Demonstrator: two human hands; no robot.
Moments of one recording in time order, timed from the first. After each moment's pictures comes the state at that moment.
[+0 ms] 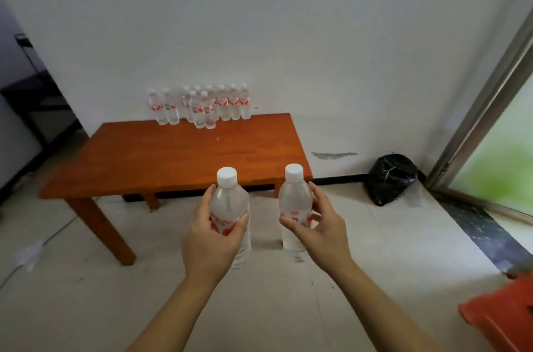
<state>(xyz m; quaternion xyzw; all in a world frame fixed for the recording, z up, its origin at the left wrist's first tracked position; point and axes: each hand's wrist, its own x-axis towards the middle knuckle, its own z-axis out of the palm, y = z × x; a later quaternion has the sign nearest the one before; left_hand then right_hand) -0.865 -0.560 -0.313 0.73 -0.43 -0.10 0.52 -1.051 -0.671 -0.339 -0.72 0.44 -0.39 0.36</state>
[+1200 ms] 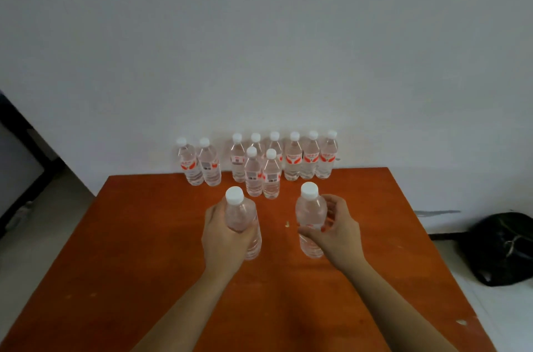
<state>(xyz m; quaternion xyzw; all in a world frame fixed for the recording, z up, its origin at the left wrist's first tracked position) -0.351 -1.020 -0.369 0.77 -0.37 -0.11 0.51 -0.549 -1.135 -0.384 -0.71 0.50 -0.32 0.38</state>
